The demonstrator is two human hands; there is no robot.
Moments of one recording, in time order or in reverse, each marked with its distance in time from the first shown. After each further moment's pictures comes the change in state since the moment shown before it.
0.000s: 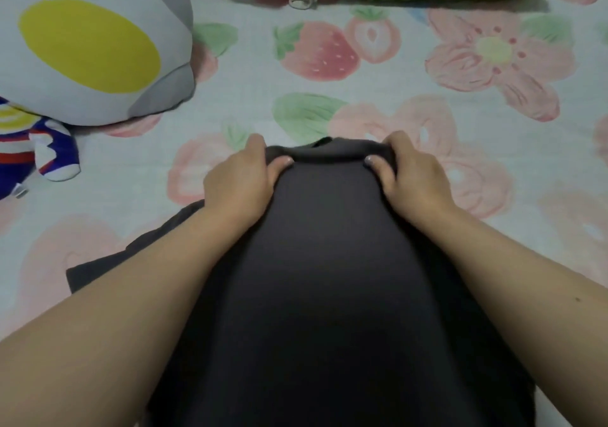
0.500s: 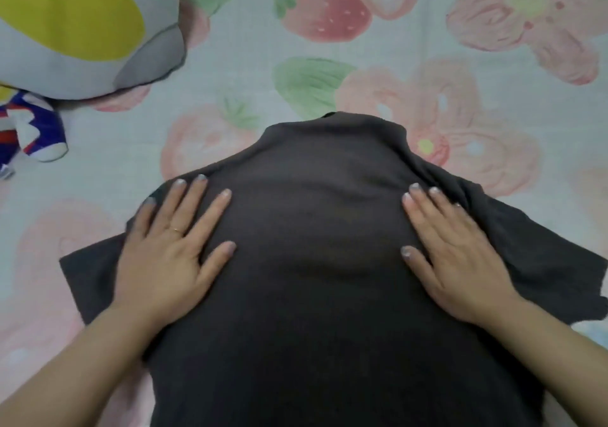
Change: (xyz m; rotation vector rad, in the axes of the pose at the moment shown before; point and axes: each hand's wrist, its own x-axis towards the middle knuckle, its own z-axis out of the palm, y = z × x) left_hand -0.105 -0.084 -0.015 0.246 -0.201 0.232; right_hand -0.114 0.046 -0.004 -0.325 -0.305 -0.267
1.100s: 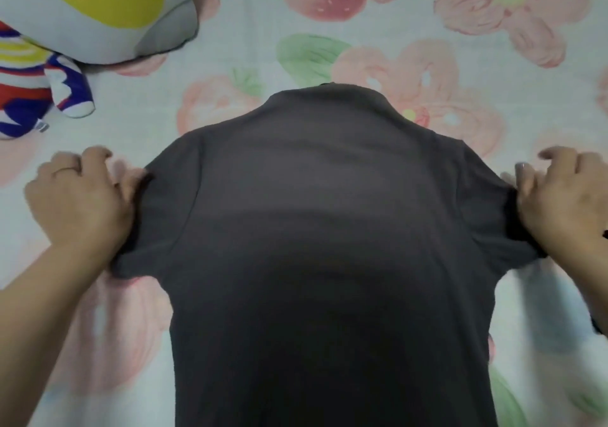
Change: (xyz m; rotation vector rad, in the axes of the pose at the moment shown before) left_hand -0.023 -0.053 -0.033 -0.087 0.315 -0.569; right_hand -0.025 0.087 -0.044 -0.093 0.283 0.755
